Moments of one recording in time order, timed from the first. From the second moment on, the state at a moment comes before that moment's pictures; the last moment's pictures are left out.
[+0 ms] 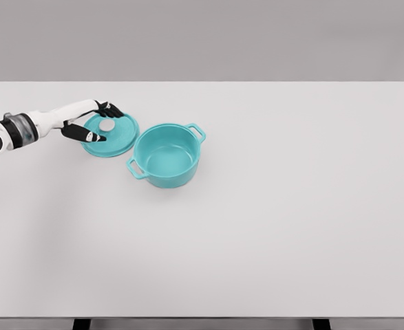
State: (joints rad) left arm -0.88 0.52 -0.83 -0.61 0.00 -0.61 -0.45; right arm 0.00 0.00 0.12 0.11 0.07 -0.28 0.38
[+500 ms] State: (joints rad) left arm -0.87 0.52 -0.83 -0.61 0.01 -0.61 -0.45; right arm 0.00 0.00 0.12 0.11 0.07 -0.28 0.38
